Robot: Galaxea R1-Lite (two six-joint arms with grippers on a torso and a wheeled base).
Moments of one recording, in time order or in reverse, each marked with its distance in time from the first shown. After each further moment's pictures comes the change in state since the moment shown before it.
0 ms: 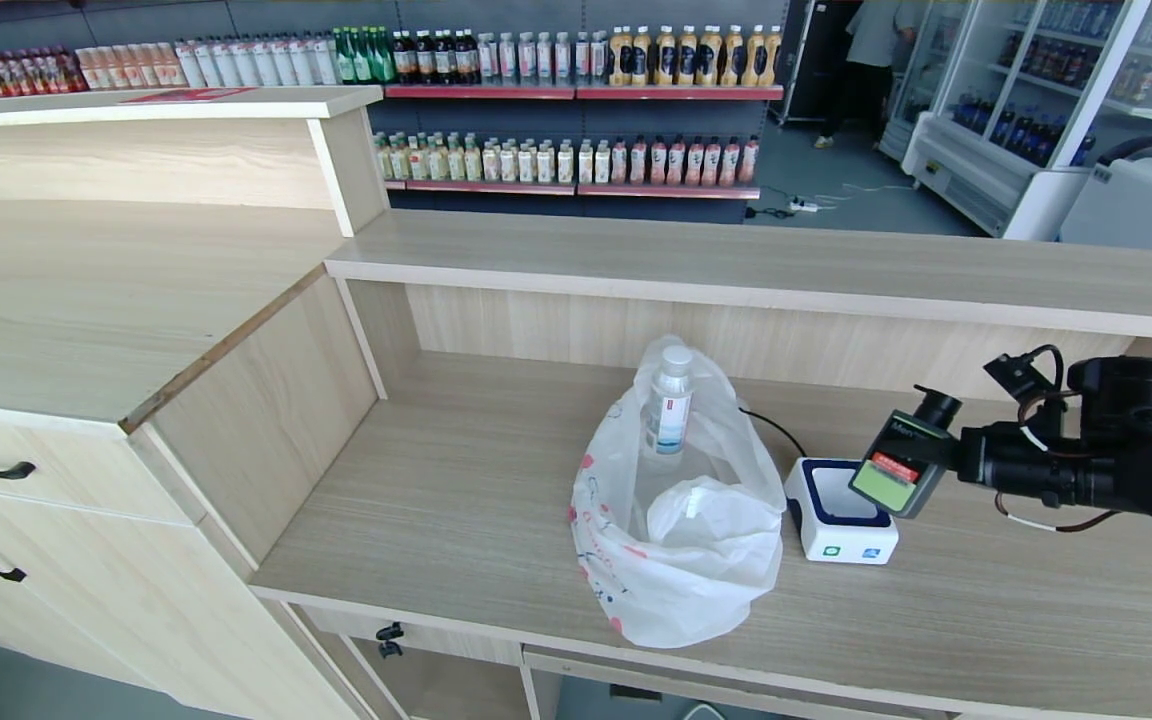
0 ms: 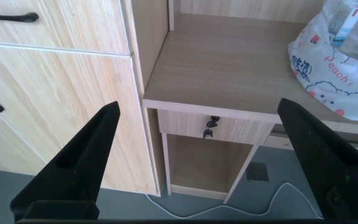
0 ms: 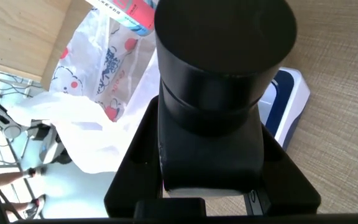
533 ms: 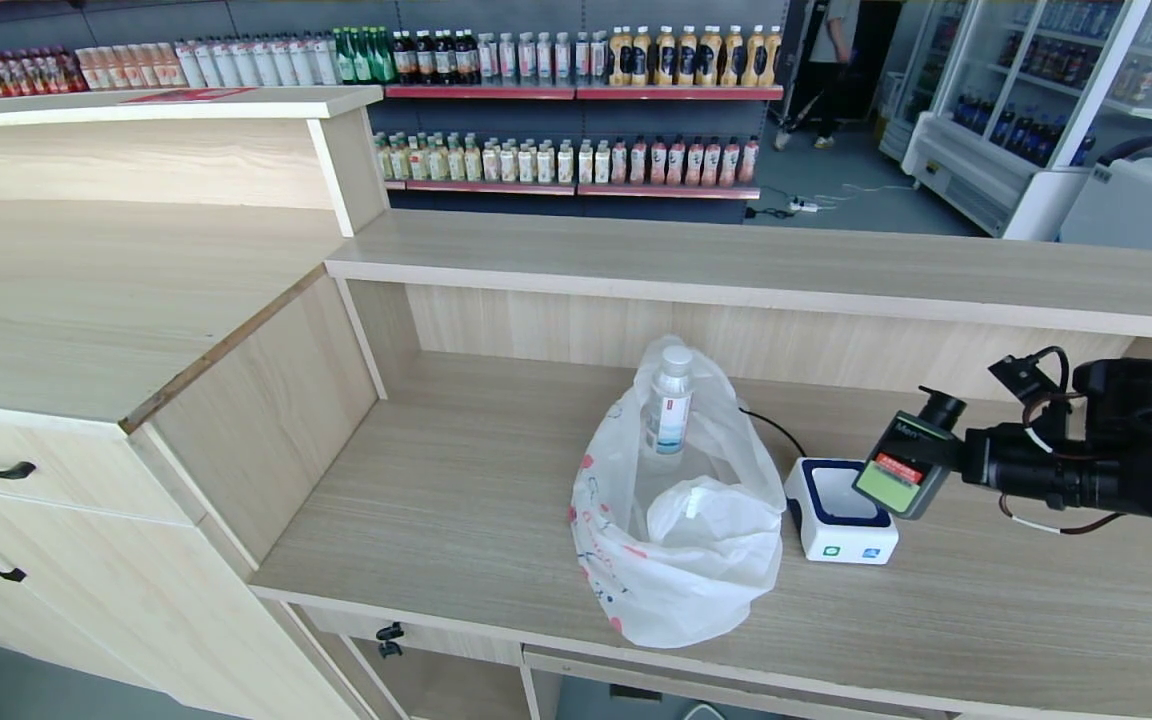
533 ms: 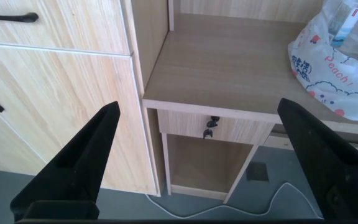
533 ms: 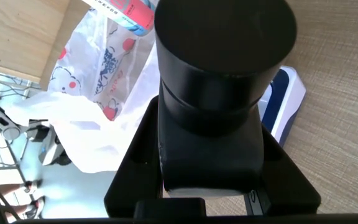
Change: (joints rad) left arm 0.000 0.000 0.000 0.000 0.000 0.000; right arm -0.007 0.004 0.006 -0.007 0.000 0.000
